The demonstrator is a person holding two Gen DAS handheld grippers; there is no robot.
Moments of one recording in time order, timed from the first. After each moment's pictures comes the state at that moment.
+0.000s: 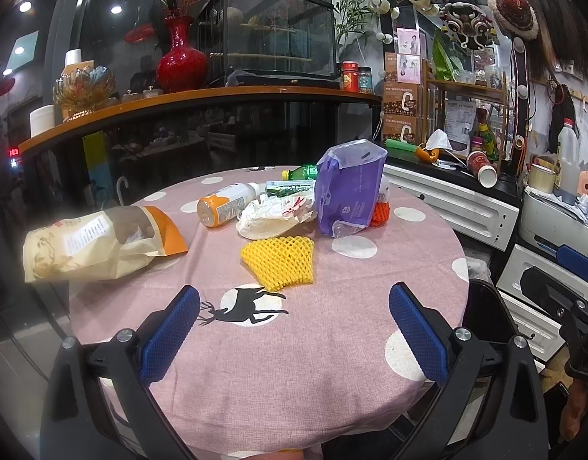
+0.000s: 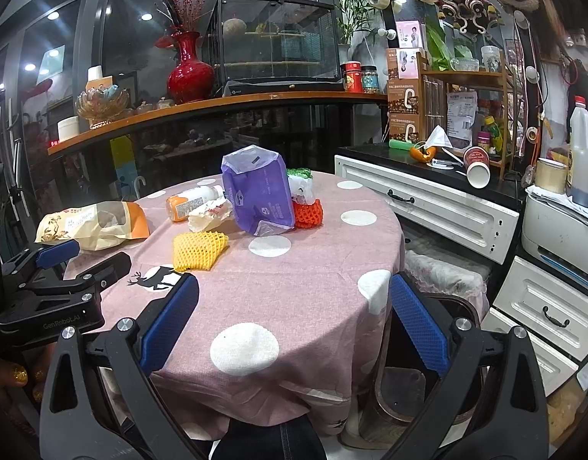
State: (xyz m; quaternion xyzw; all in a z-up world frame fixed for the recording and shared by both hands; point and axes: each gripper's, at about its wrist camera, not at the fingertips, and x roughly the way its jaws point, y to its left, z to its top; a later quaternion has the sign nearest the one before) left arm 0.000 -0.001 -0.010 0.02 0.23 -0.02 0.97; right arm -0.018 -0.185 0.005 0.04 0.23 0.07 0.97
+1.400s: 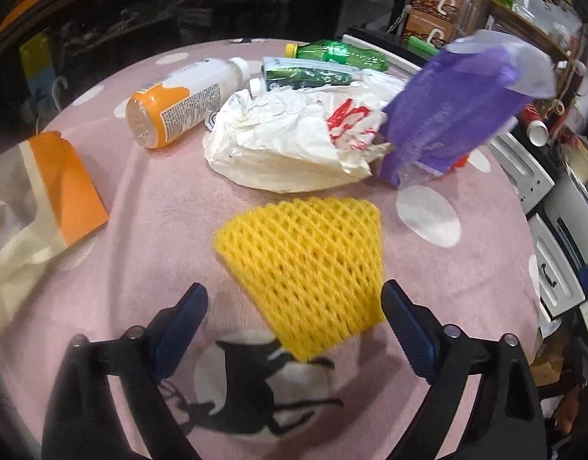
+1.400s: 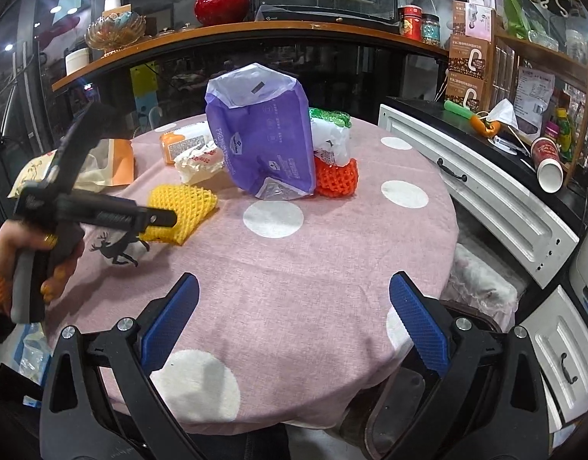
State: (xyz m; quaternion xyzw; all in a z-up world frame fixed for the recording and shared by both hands) left arm 0.190 0.049 -0.071 -0.03 0.47 -0.07 0.88; right arm 0.116 -0.176 -0.033 -0.03 0.34 0.15 0.93
